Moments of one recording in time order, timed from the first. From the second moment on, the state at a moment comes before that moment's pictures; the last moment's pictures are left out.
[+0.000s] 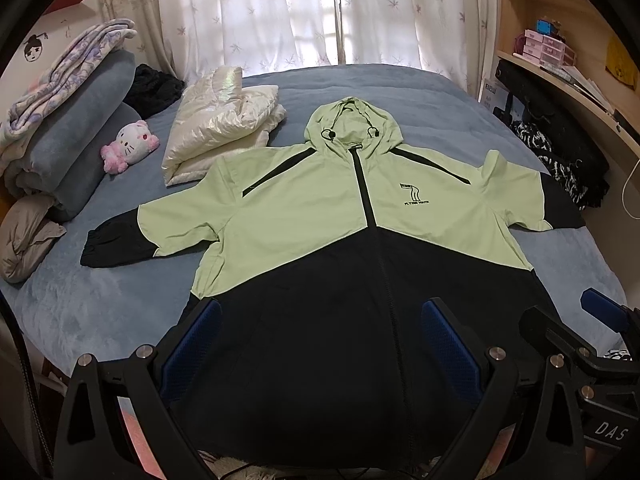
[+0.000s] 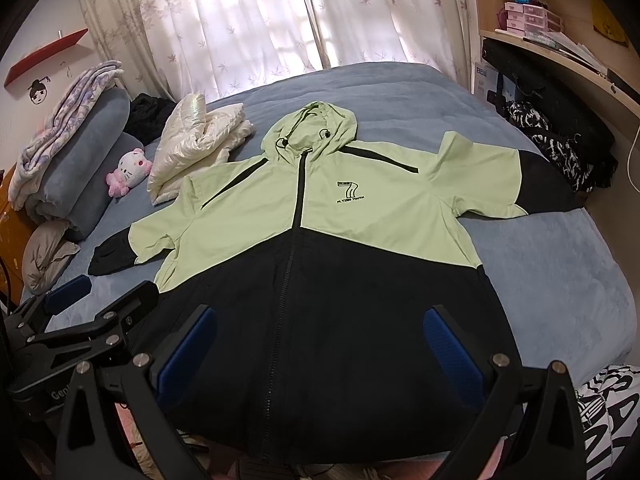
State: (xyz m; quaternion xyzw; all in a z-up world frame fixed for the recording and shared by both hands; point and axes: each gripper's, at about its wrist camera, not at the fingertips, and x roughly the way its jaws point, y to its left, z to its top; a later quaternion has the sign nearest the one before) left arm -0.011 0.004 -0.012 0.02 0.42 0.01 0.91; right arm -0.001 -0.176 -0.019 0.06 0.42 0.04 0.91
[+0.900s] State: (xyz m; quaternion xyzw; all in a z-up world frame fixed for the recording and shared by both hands) left arm 0.011 -0.011 -0.004 0.03 0.41 -0.01 0.91; right arm 0.007 -0.187 -0.017 0.05 0.41 0.03 0.91
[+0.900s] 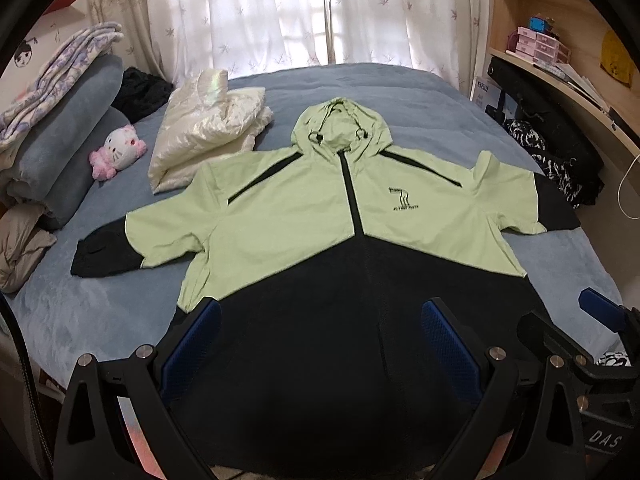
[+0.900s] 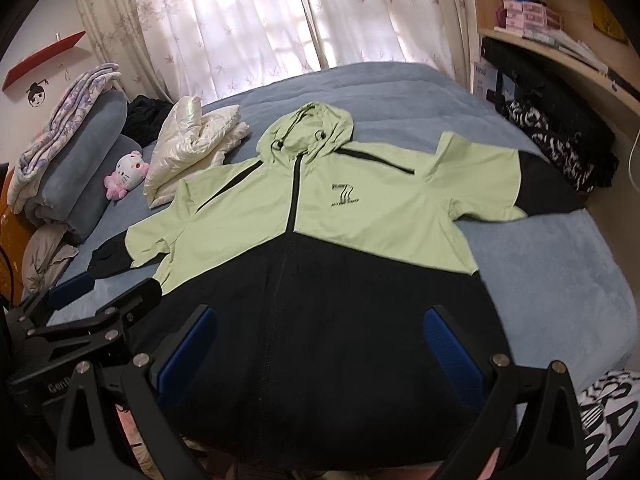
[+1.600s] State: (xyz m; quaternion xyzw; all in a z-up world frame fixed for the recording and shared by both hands) left arm 0.132 -0.092 0.050 0.05 0.36 -0.09 0.93; right arm 0.074 -0.326 0.054 -0.01 0.30 -0.10 0.95
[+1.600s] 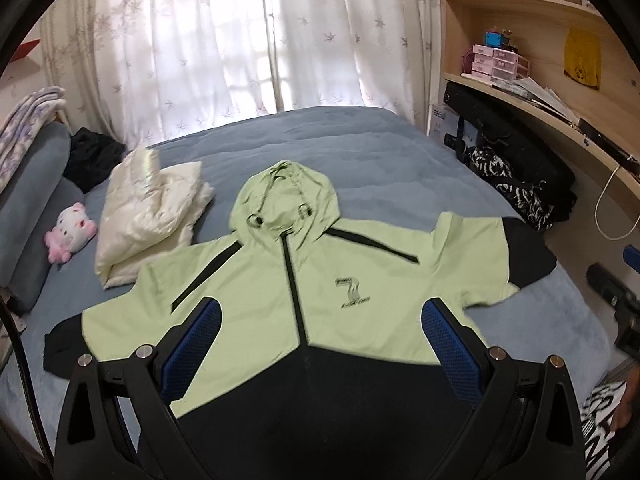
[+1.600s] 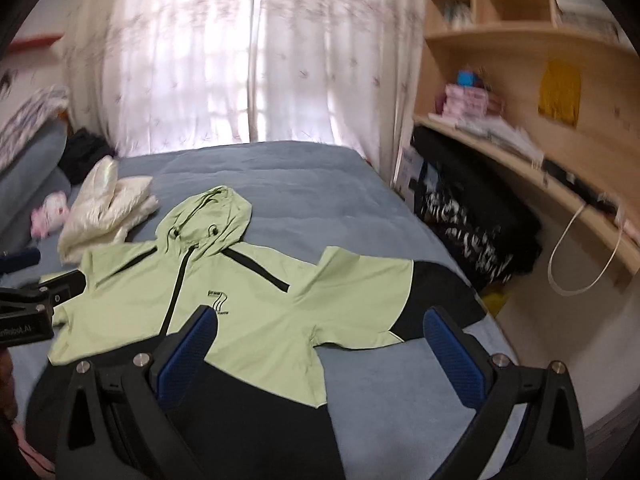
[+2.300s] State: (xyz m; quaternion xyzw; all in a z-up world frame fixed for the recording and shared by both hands) left arm 0.256 -0.230 -0.033 0.05 0.37 -0.15 0.91; right arm 0.150 -0.617 -0.055 0.29 0.37 -0.21 0.86
